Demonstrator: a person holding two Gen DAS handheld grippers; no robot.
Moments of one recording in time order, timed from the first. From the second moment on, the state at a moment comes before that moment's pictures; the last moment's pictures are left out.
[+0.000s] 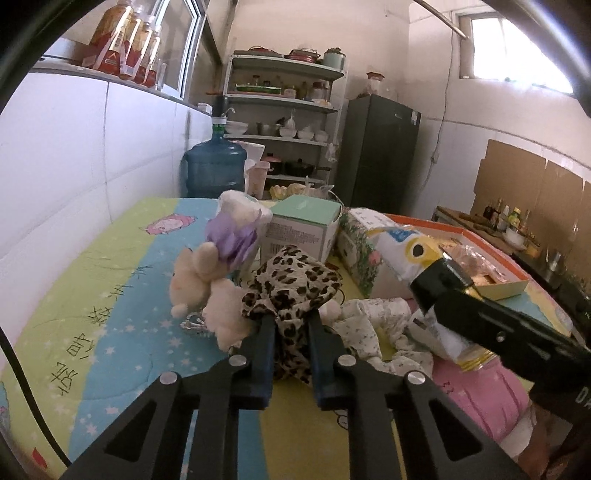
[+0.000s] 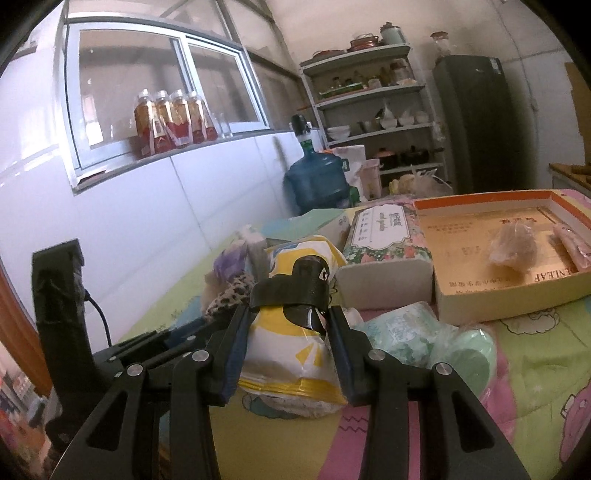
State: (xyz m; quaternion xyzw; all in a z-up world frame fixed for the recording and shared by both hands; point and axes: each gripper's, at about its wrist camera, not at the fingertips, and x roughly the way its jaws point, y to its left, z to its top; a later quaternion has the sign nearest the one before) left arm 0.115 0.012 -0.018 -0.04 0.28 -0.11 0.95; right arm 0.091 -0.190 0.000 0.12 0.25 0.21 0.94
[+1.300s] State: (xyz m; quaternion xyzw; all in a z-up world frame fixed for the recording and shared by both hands) left arm 0.093 -0.057 0.062 -0.02 0.20 -0.14 0.97; right arm 0.066 -0.263 0.049 0.12 0.19 0.16 0.96
